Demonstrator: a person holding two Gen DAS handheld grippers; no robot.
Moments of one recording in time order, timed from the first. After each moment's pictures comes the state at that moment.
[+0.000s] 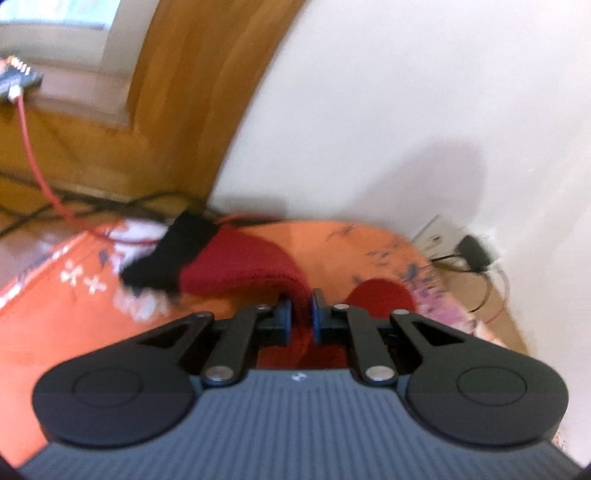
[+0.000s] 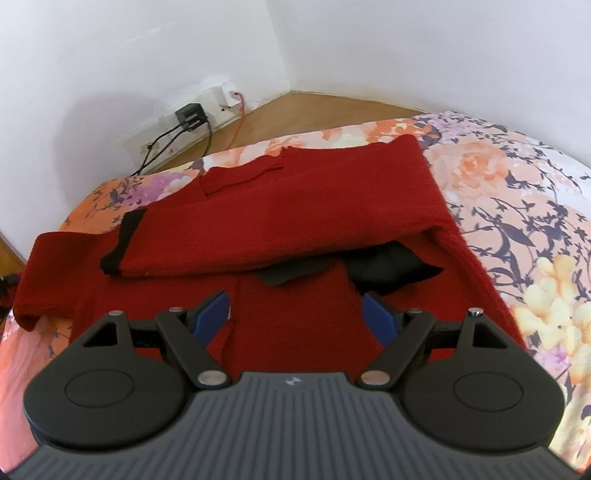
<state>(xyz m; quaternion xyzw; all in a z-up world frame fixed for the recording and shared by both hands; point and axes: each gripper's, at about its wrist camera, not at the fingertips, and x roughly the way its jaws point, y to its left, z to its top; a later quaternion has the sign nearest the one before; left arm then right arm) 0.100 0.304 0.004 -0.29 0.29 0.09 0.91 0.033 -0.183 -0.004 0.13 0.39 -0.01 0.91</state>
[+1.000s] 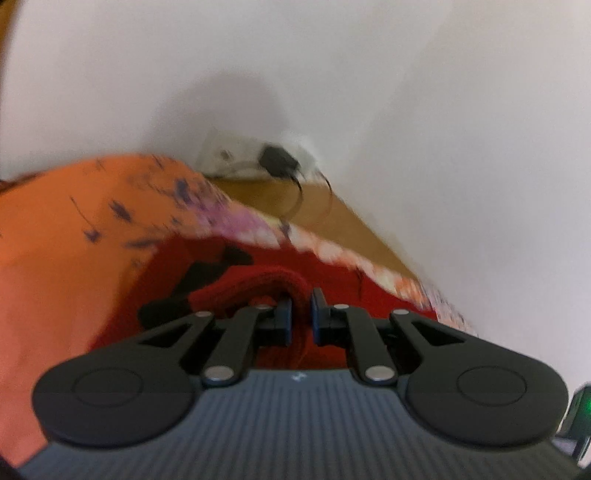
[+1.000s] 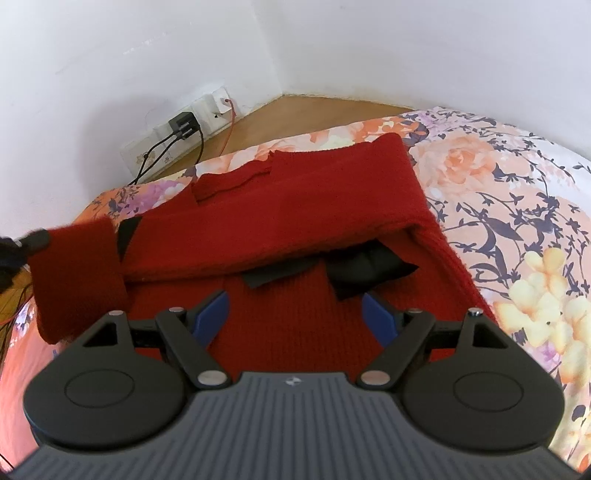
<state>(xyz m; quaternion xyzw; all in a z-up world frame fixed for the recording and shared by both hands) 0.098 0.131 0.018 -0.23 0.31 -0.16 0.91 0.025 -0.209 -0.004 0.15 0.39 0.00 0.91</state>
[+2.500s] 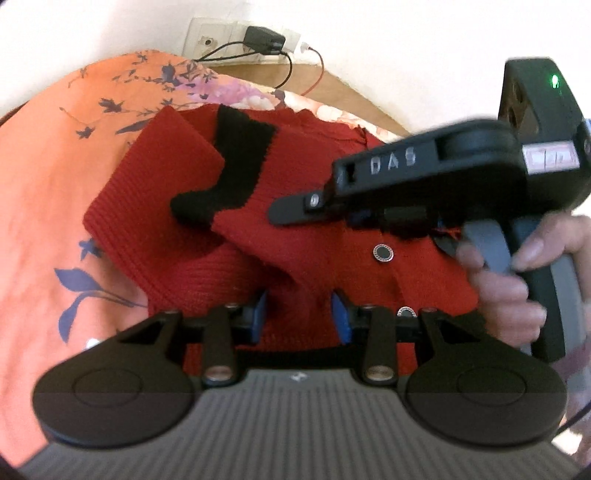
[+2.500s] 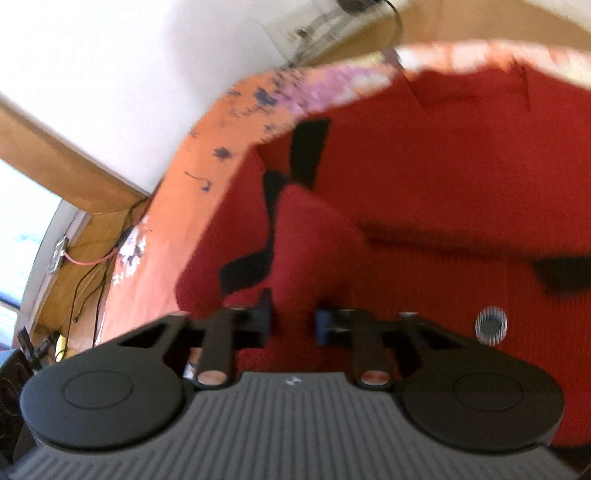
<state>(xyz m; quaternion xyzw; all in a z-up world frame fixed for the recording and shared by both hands) 0.056 0.116 -0.017 -0.13 0.44 -0.20 0.86 0.134 -0.053 -0.019 0.17 0.52 0.23 0.80</state>
